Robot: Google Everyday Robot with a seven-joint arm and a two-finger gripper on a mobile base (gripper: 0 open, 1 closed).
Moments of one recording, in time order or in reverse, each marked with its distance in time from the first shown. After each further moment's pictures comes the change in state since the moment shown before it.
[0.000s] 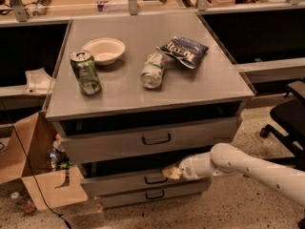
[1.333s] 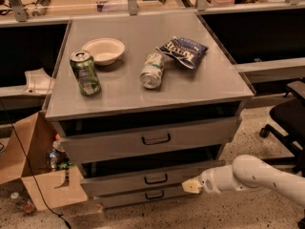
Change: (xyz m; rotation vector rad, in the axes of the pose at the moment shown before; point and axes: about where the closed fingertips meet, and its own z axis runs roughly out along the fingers) arm 0.069 -0.002 -0.067 0.080 0.083 0.173
